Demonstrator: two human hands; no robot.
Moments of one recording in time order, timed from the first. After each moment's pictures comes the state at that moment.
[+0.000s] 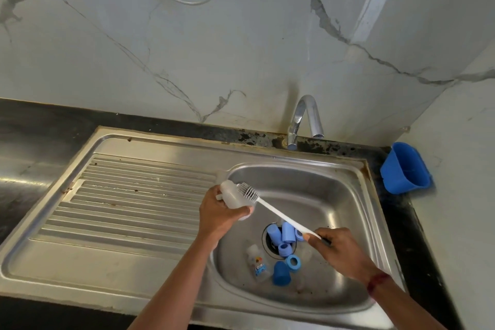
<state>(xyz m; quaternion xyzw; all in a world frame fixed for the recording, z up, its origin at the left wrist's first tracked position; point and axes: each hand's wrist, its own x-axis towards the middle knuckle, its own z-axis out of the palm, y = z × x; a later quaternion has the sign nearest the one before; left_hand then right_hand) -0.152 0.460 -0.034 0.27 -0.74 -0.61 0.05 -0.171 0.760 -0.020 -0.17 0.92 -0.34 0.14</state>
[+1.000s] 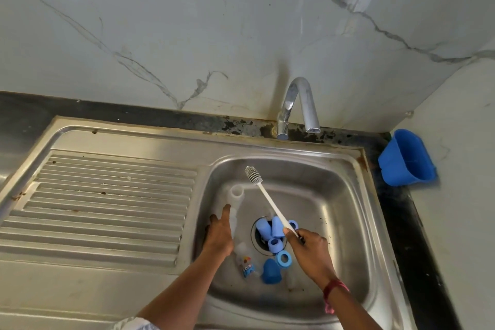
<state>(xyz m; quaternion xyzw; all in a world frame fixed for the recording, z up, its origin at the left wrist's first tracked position) -0.169 0.498 -0.136 0.21 -0.91 -0.25 -0.24 -0.175 0.723 -0.078 0.07 0.89 -0.41 0.17</state>
